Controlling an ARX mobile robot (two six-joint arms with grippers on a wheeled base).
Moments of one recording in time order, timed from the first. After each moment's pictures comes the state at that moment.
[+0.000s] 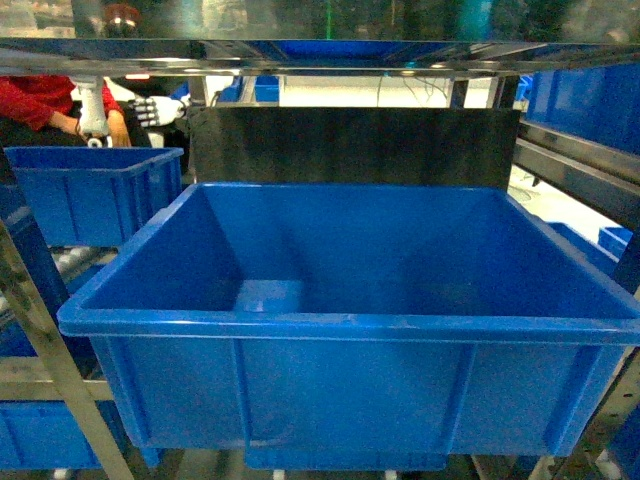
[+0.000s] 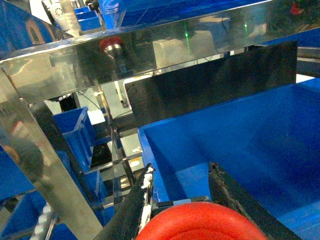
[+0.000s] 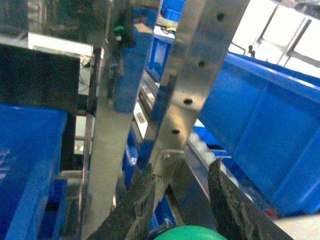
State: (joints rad) left arm 0.04 1.11 0.34 0.68 0.26 0.19; right arm -0.22 1.36 0.40 0.92 0.04 -0.23
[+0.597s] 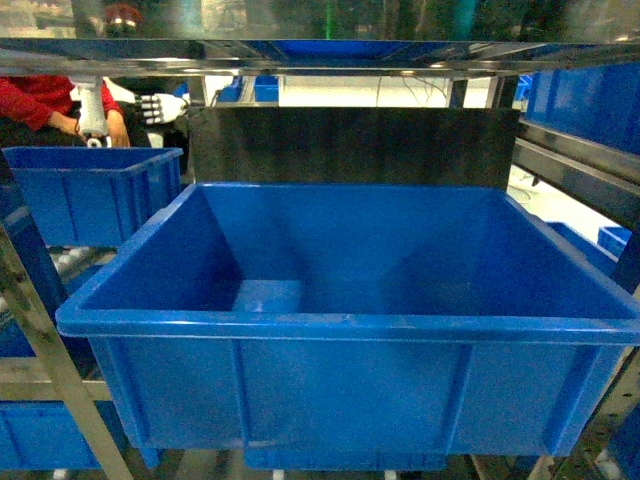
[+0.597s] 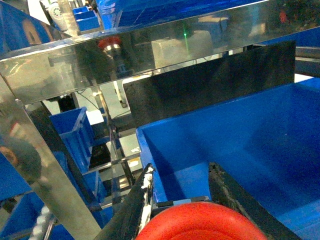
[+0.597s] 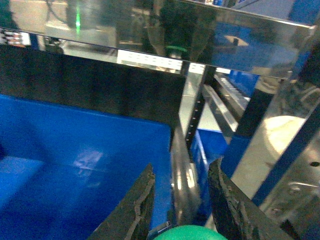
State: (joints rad) left arm 0.04 1.11 0.34 0.68 0.26 0.19; right arm 0.05 1.46 0.45 0.95 -0.01 -0.11
